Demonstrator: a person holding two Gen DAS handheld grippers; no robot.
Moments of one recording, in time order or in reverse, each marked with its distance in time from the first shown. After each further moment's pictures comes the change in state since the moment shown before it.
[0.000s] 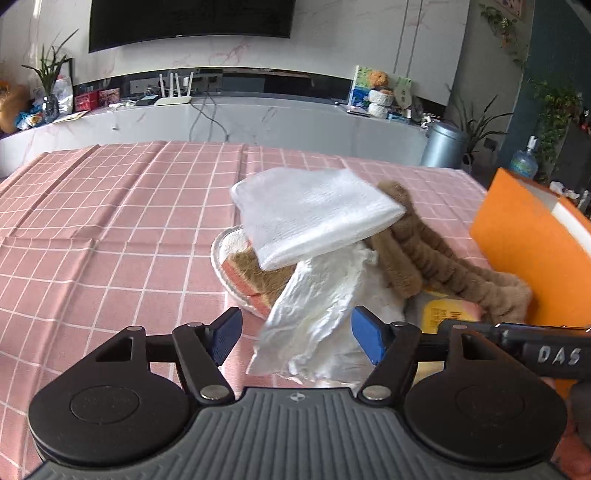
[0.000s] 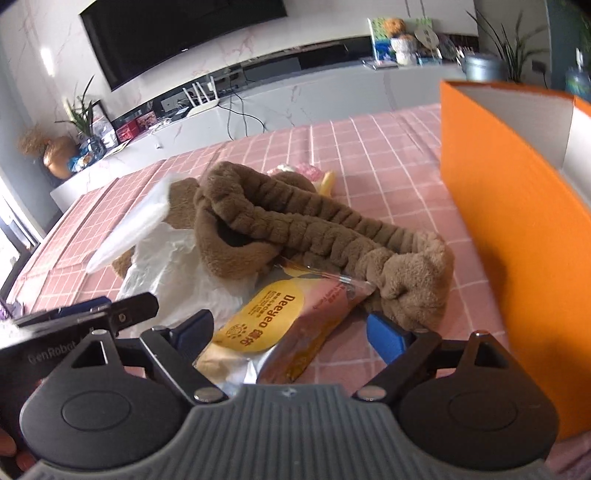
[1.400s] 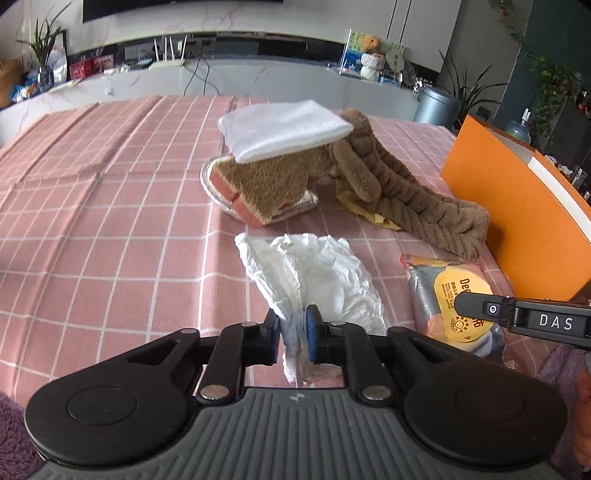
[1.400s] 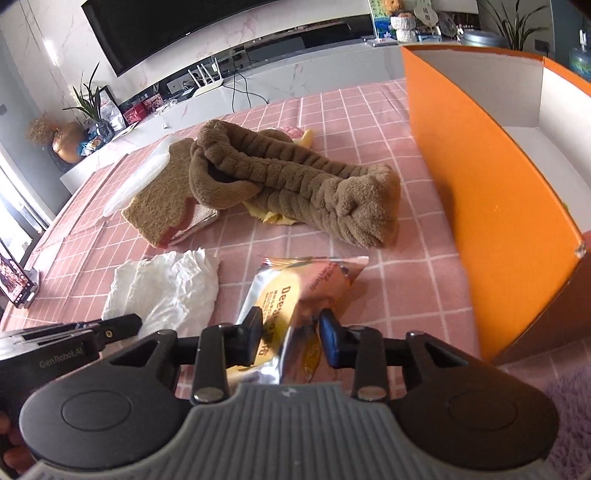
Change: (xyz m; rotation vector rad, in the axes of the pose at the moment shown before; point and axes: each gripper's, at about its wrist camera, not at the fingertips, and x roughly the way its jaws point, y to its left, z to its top) left arm -0.048 -0.017 -0.040 -0.006 0.113 -0.038; right arm -0.048 -0.024 -0.042 -0.026 0.057 0.037
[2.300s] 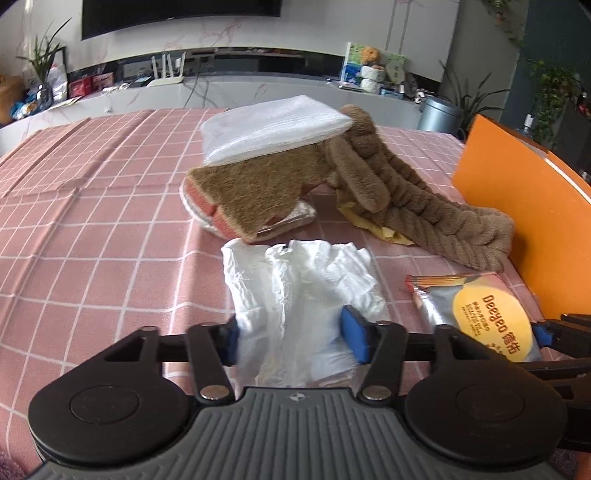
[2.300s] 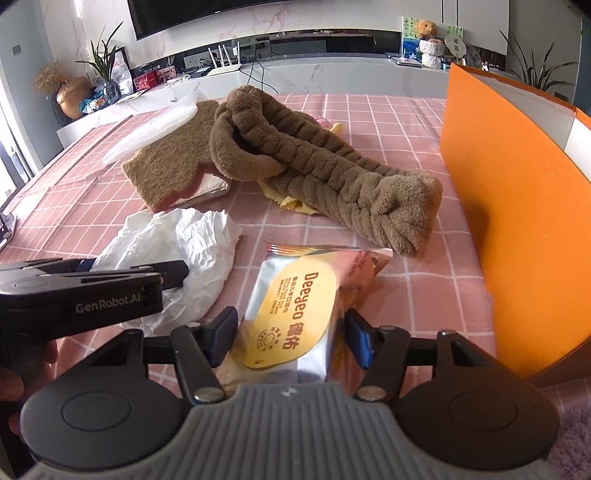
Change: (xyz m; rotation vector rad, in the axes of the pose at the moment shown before) left arm 0.041 -0.013 0.000 0.034 -0.061 0.012; right arm 0.034 0.031 -0.010 -0.189 -0.001 -0.087
